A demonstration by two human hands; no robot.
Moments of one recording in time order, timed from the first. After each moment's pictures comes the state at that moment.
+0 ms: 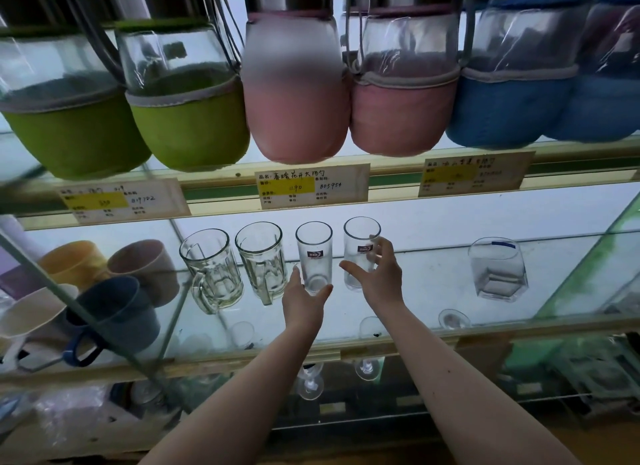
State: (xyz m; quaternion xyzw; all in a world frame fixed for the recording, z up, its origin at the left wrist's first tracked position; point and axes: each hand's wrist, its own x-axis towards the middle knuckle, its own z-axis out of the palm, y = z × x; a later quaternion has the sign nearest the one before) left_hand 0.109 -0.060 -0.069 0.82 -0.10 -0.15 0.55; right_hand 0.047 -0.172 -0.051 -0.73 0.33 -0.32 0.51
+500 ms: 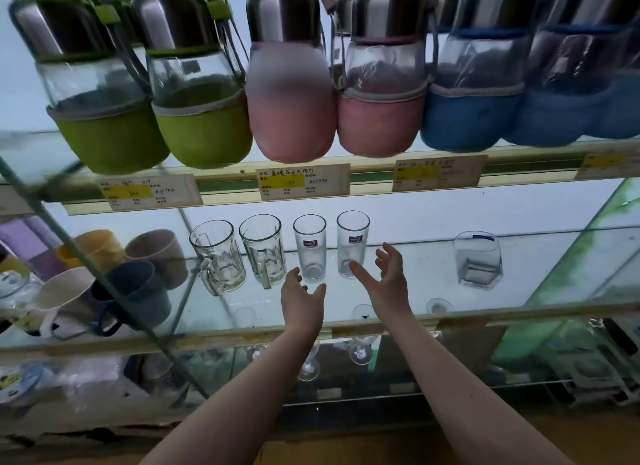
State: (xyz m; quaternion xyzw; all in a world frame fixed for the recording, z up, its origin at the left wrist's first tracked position) left_hand 0.061 -0.039 -0.043 0.81 -0.07 -0.13 0.56; right_hand -0.013 -0.148 -0.033 -0.69 0.32 -0.30 0.57
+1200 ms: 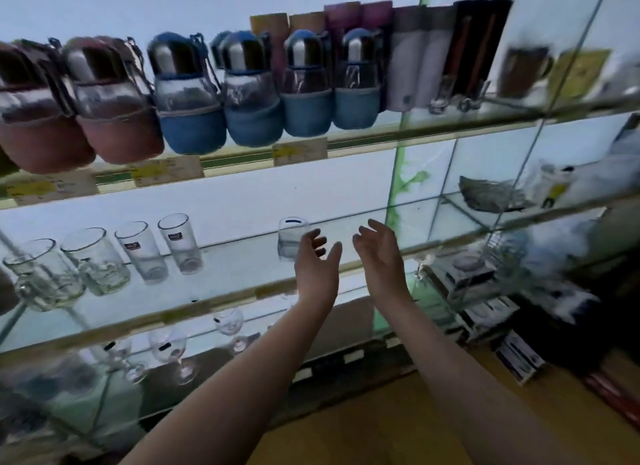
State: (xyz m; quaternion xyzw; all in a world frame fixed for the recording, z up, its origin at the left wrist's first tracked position) left_hand -0.236 -0.211 0.041 0.70 -0.25 -0.15 0.66; right_hand -0.314 -0.261 0.046 -0.62 0.28 -0.45 0.58
